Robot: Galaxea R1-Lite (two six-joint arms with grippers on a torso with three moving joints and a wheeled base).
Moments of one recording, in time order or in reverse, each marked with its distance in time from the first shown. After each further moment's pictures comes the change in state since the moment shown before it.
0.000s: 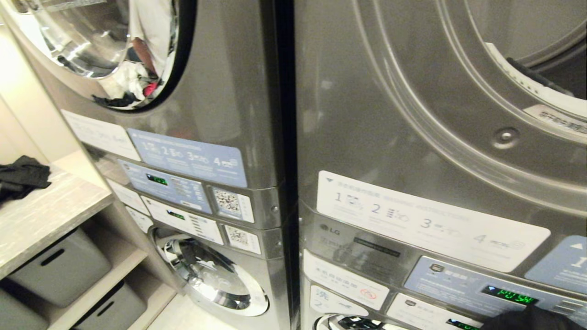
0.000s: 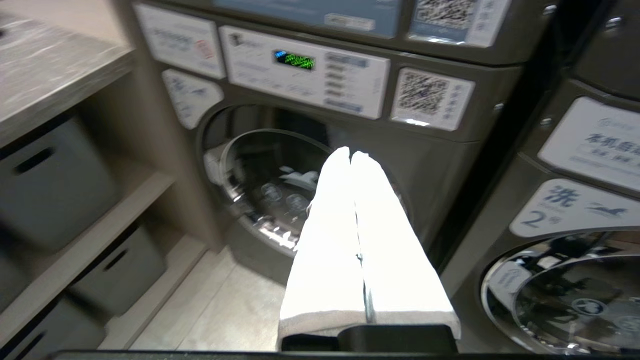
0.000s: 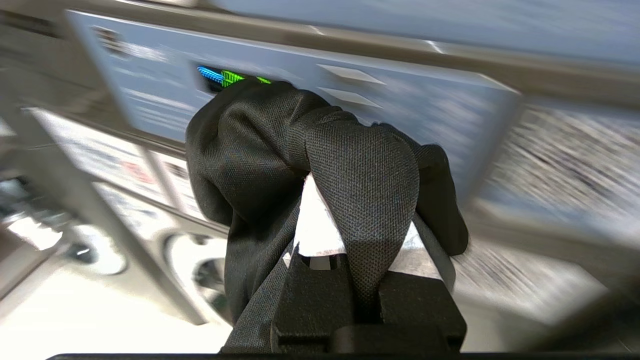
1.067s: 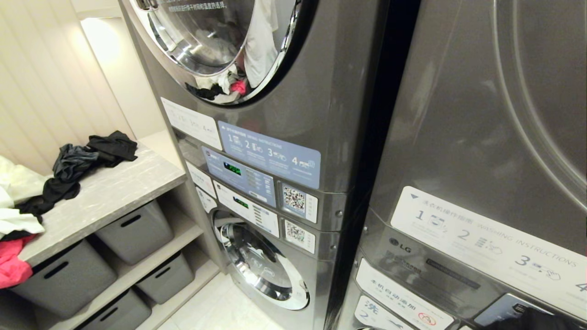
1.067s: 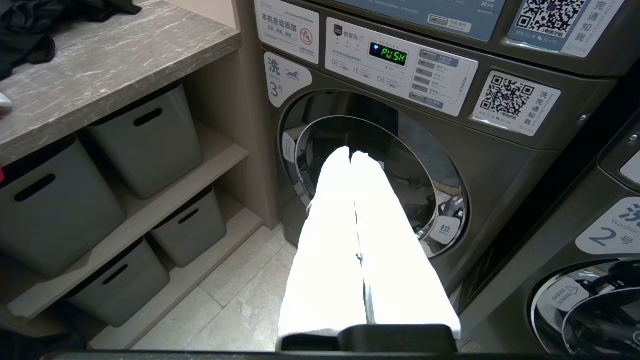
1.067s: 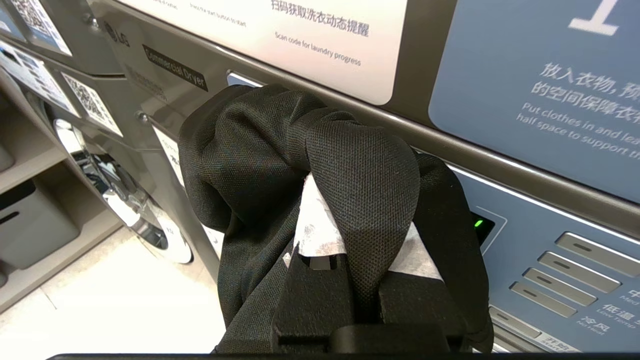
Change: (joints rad) left arm 0.000 0.000 0.000 0.000 0.000 0.001; right arm 0.000 0.000 0.000 0.000 0.000 0.000
